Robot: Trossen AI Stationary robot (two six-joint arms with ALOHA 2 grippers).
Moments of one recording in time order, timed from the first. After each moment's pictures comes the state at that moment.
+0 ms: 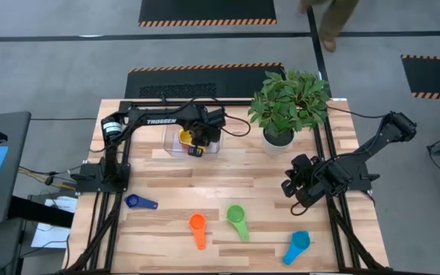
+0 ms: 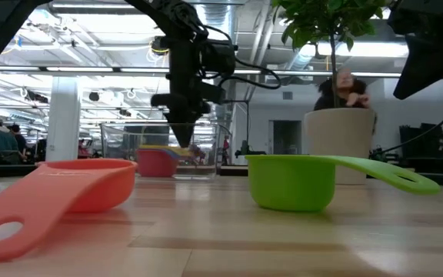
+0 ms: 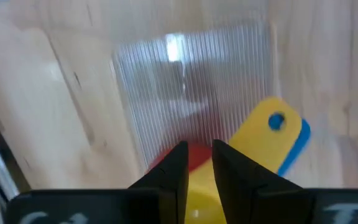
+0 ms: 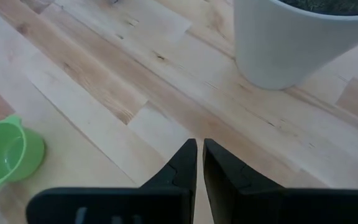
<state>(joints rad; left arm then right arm) 0.34 1.97 1.56 -1.05 -0.11 0.56 0.59 1.10 0.79 -1.02 0.68 1.43</state>
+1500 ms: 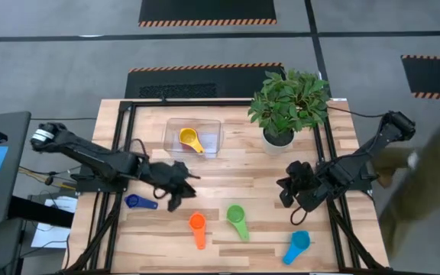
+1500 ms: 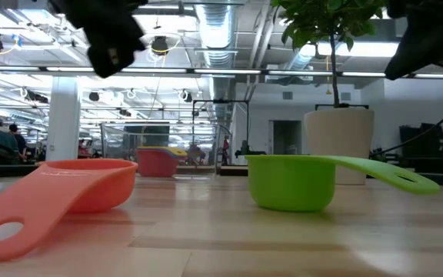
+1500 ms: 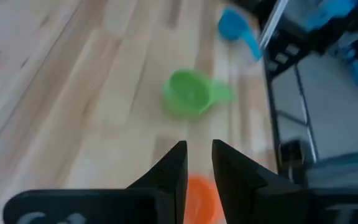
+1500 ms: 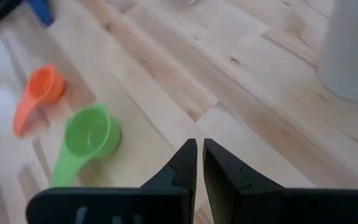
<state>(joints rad) -0.29 1.21 0.75 -0.15 -0.01 -0.61 0.64 1.10 0.79 -0.76 0.65 1.26</state>
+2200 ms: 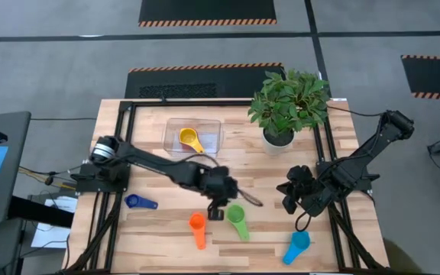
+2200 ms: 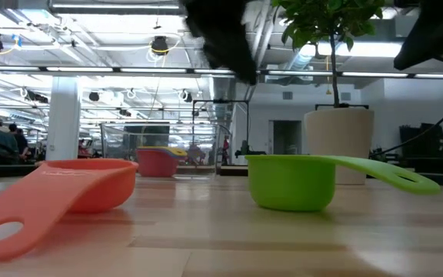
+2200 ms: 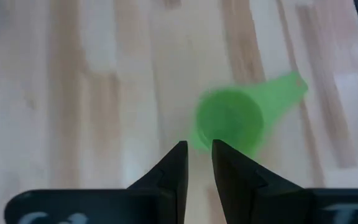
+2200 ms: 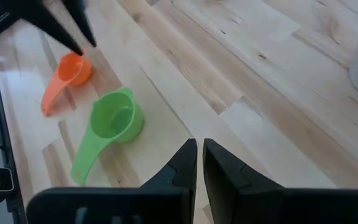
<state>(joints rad) -0.23 1.92 1.59 -0.66 -0.03 -0.11 0.69 1.10 0.79 -0.71 0.65 1.23</state>
